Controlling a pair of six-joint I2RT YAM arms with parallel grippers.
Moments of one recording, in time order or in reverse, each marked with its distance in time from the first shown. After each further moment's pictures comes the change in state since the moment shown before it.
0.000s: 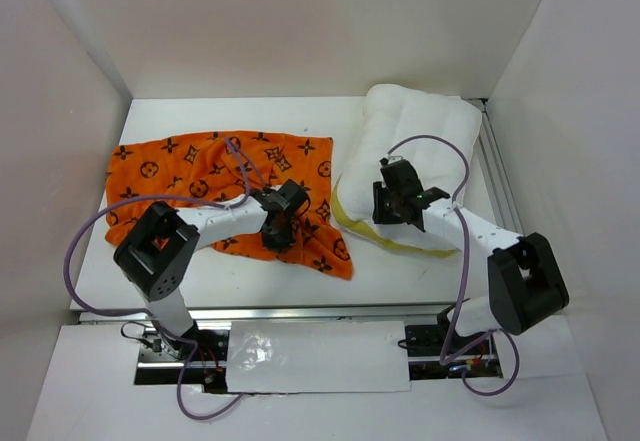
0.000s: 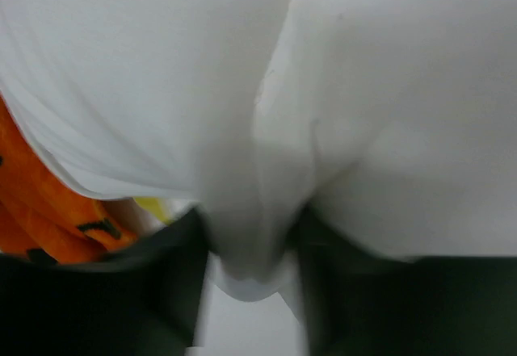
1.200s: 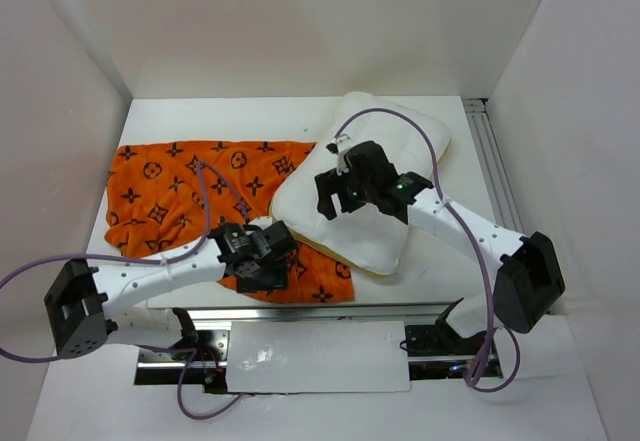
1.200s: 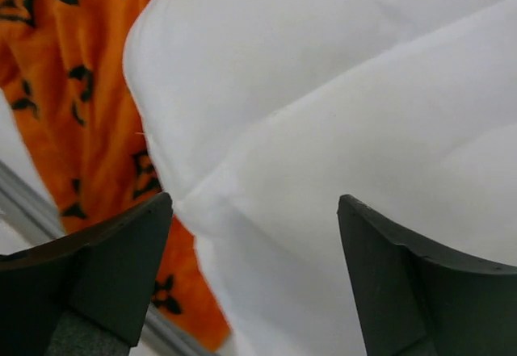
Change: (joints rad) left arm -0.305 -0.465 -0.152 -0.356 -0.015 -0.282; right arm 0.238 0.024 0.280 -0.029 -0.164 -0.123
